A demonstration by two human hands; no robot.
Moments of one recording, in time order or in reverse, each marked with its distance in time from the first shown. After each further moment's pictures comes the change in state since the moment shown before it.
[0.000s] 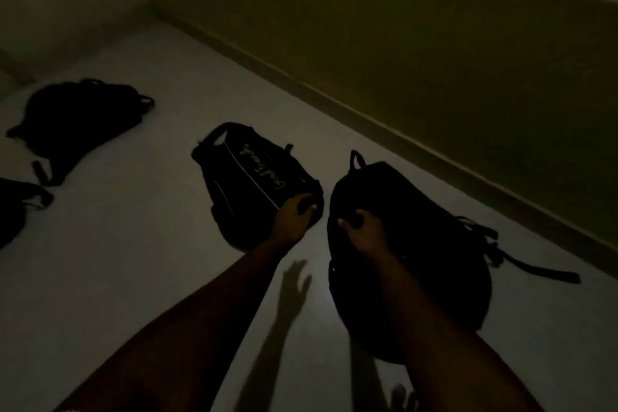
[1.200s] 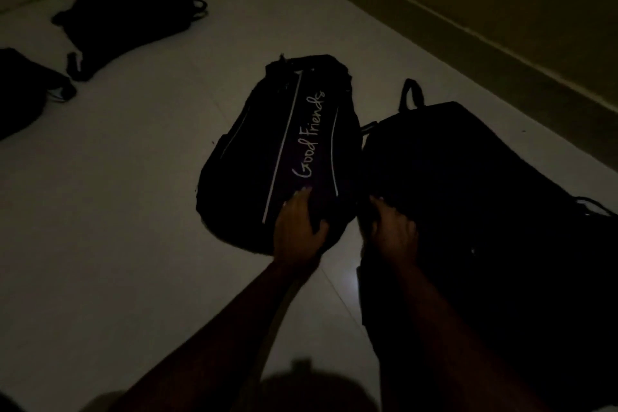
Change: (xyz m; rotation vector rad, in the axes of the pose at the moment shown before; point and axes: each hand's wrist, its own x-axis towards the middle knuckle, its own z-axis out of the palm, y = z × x) left_hand 0.059 -0.277 0.117 0.132 0.410 0.003; right_hand 0.130 0.100 0.183 -0.524 0.040 -0.419
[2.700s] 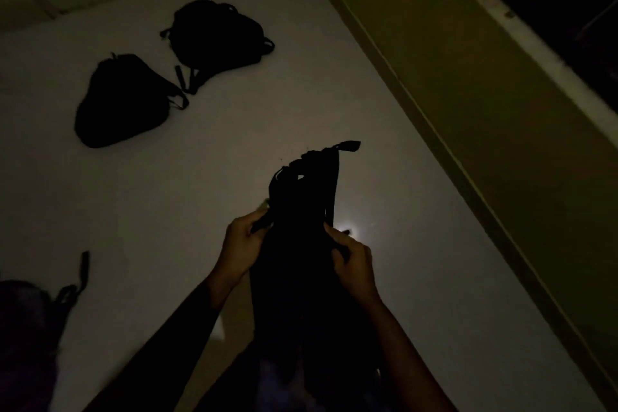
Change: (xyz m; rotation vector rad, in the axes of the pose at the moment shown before) left_hand -0.146 0.288 -0.579 -0.620 -0.108 -0.465; right_hand -0.299 -0.346 -0.383 0.570 -0.250 -0.067
